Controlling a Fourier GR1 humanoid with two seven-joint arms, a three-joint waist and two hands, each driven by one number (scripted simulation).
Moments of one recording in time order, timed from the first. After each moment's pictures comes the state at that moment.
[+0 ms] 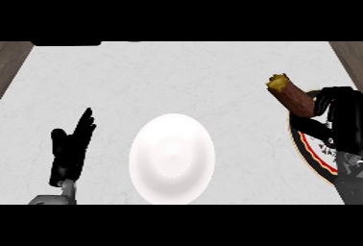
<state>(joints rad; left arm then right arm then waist) -0.02 0.19 -0.08 -1.48 0.01 0.21 0.23 -0.24 -0.55 0.23 -1.74 0.86 -0.28 0.73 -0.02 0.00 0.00</state>
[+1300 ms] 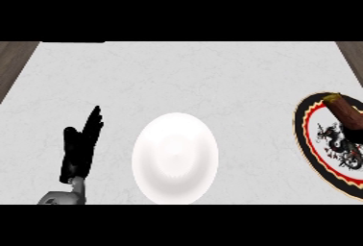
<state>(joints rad) -0.04 0.13 -0.07 -1.47 -0.05 0.20 0.23 -0.28 -0.60 -0.16 -1.06 0.59 -0.09 0.26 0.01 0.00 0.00</state>
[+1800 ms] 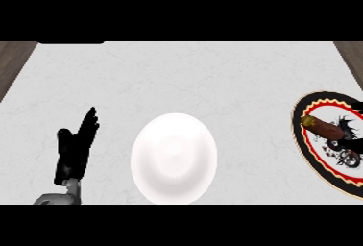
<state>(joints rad) -0.03 0.15 -0.05 -1.47 -0.05 0.17 0.22 -0.30 -0.62 -0.24 -0.90 0.47 0.03 -0.04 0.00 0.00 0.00</state>
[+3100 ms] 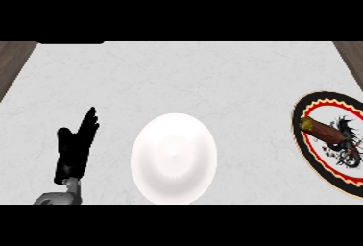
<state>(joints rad) -0.03 0.12 -0.01 -1.46 -0.07 0.15 0.22 -0.21 -0.58 -0.55 -0.84 -0.02 0.24 -0.47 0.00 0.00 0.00</state>
